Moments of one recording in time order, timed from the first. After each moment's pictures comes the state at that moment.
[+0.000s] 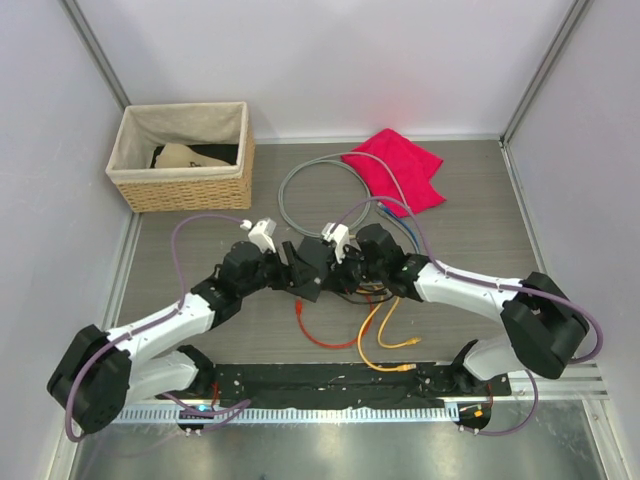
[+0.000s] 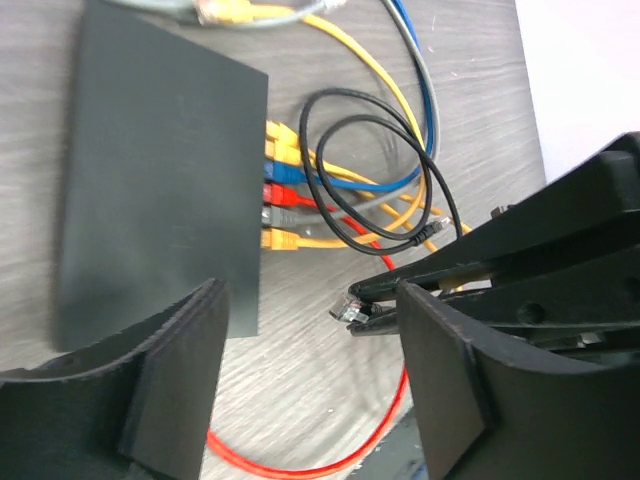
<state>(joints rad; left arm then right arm) -0.64 1.08 0.46 0.20 0.15 -0.75 0.79 1.41 0.75 0.06 -0.40 0.01</state>
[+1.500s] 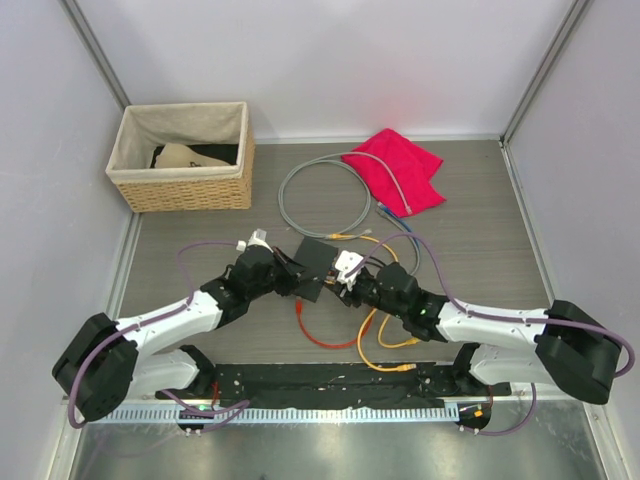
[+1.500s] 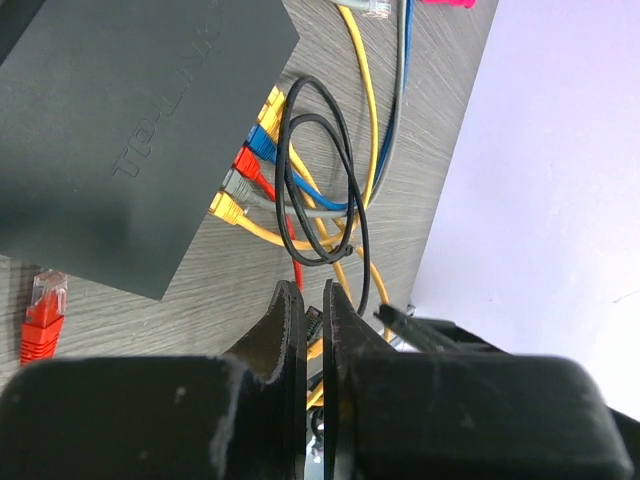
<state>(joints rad) -0.73 1.16 0.48 0.16 0.04 -1.35 0.98 1.16 0.42 0.50 -0.02 -0.20</state>
